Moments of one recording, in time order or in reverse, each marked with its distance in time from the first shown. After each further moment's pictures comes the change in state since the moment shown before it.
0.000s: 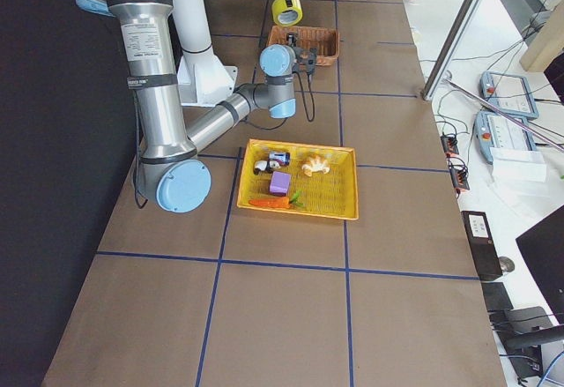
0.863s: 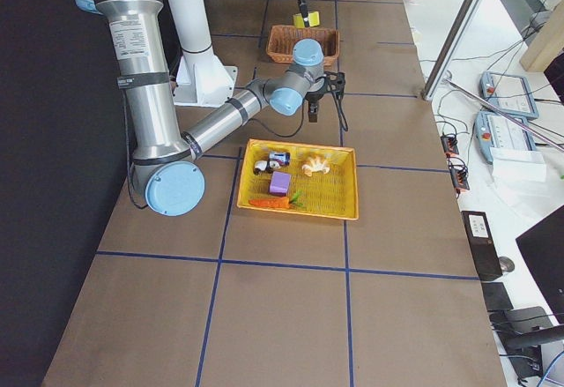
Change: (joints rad) left arm -0.151 0.068 0.003 0.634 -0.171 0.492; right arm 0.160 0.005 0.023 -0.880 0.024 -0.750
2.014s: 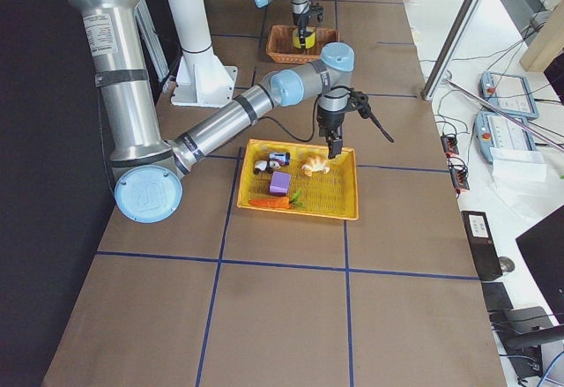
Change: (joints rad) left arm 0.075 0.014 0.231 0.130 0.008 0.129; right arm 0.262 -0.007 0.044 -0.507 0.043 -0.750
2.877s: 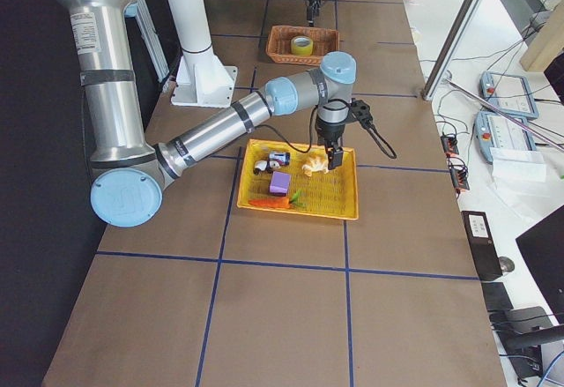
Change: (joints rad) left arm -0.326 0.133 -0.101 0.130 -0.222 0.626; right arm 0.133 -0.081 -0.018 -0.006 0.051 -0.218
